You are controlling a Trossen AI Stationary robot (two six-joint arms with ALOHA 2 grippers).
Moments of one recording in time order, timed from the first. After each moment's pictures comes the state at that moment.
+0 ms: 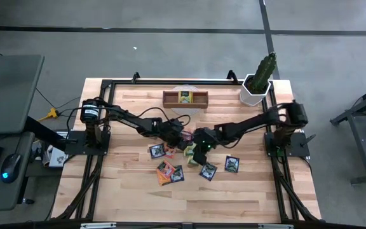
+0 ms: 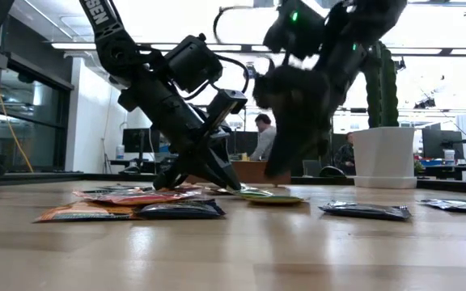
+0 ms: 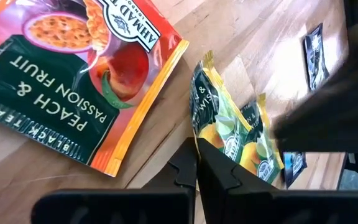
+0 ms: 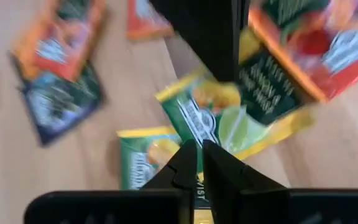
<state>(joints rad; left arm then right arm) 0.07 1.91 0.89 0.24 0.21 -0.99 0.06 1.77 0.97 -0.10 -0.08 0.50</state>
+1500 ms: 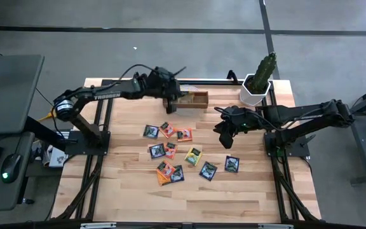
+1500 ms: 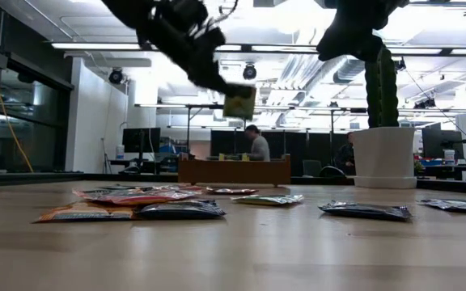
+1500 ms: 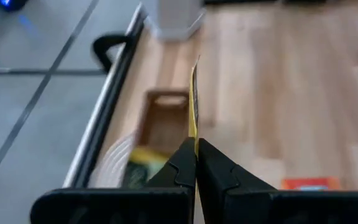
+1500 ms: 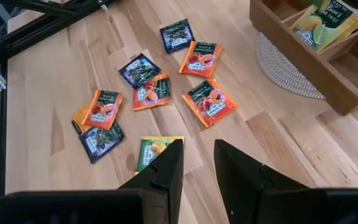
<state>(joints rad) 0.45 1.57 1.20 -0.21 0.15 0.34 0.05 1.14 0.97 -0.55 0.15 0.53</state>
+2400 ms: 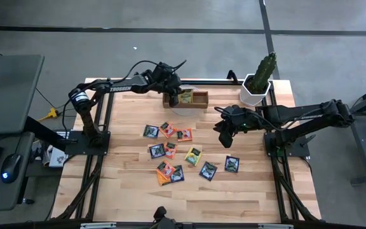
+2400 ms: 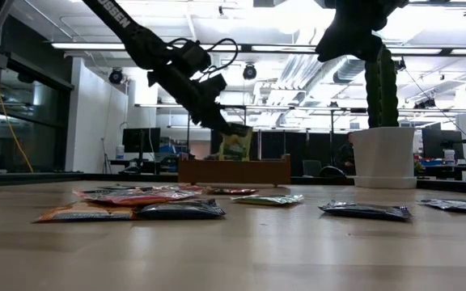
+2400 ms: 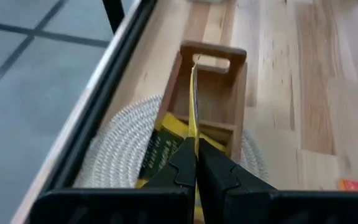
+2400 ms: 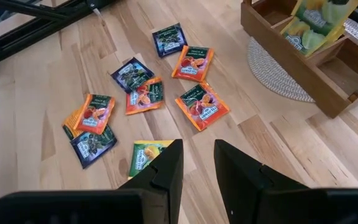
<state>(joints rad) 0.60 1.77 1.20 -0.08 0.28 0.28 0.05 1.14 0.97 -0.55 0.18 0.52</state>
